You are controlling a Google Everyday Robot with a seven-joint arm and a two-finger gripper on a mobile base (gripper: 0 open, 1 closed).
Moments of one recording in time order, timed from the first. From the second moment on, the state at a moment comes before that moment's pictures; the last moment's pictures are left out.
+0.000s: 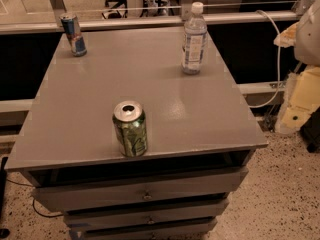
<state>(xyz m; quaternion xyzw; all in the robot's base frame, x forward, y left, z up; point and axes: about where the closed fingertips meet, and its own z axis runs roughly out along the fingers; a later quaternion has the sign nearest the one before) 0.438 -0.217 0.976 -0.60 0.78 -0.03 0.16</state>
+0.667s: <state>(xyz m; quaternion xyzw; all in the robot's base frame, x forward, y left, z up) 0.440 -0.206 0.968 -0.61 0.78 -0.01 0.18</state>
